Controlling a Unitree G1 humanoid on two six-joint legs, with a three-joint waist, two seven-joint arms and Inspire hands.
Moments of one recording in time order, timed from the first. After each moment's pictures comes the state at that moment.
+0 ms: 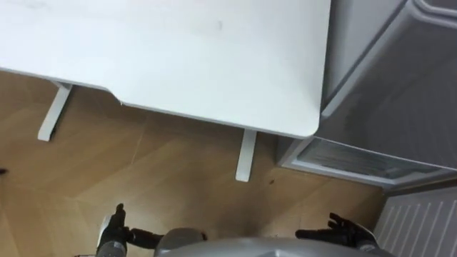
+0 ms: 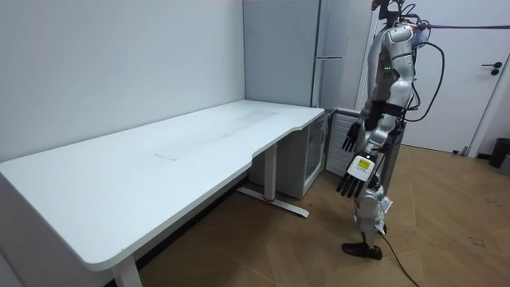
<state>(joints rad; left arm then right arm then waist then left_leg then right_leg) 0.19 0.23 -0.08 1.05 -0.03 -0.09 0.17 0.12 -0.27 0.17 1.21 0.41 -0.07 0.16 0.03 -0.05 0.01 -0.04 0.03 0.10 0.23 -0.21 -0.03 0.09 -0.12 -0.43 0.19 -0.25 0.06</state>
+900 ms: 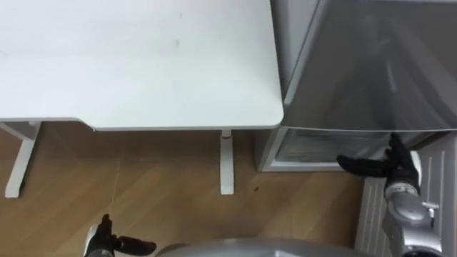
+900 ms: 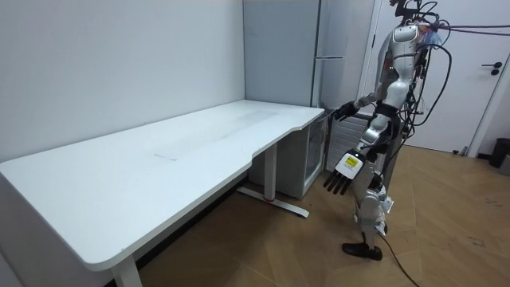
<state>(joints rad) 0.19 0.22 0.11 1.06 0.15 -0.07 0.15 0.18 -0.24 -0.19 0.55 0.03 -0.05 -0.22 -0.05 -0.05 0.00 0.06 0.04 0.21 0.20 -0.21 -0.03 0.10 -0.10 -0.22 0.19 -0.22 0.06</state>
